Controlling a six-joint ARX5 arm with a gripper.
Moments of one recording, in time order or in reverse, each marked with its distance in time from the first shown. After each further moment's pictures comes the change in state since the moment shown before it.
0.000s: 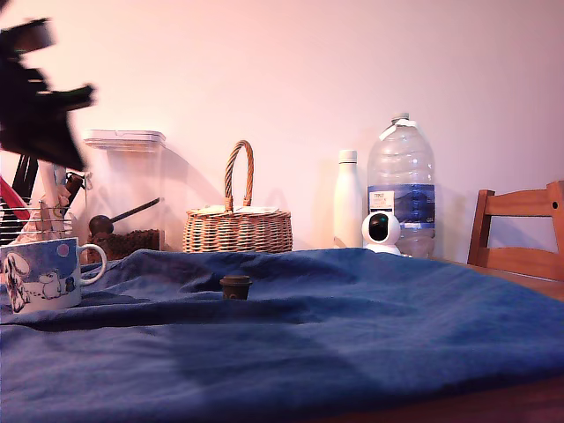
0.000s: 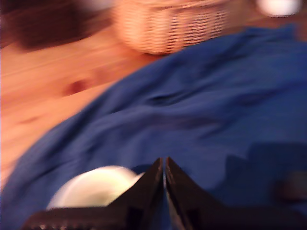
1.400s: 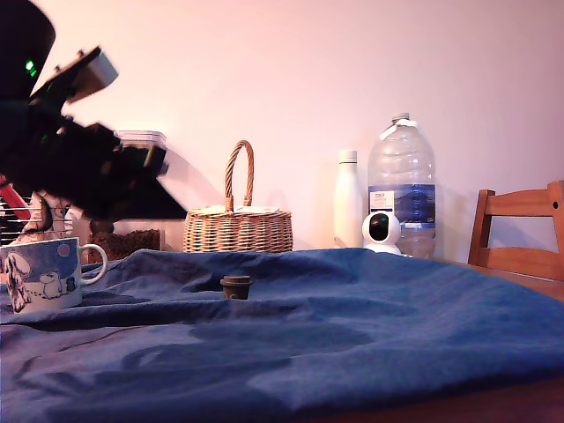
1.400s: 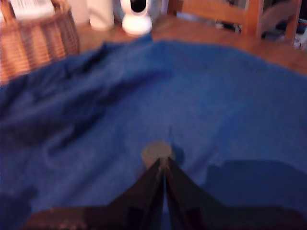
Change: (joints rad) arm -0.317 -0.001 -0.510 0.748 0.000 -0.020
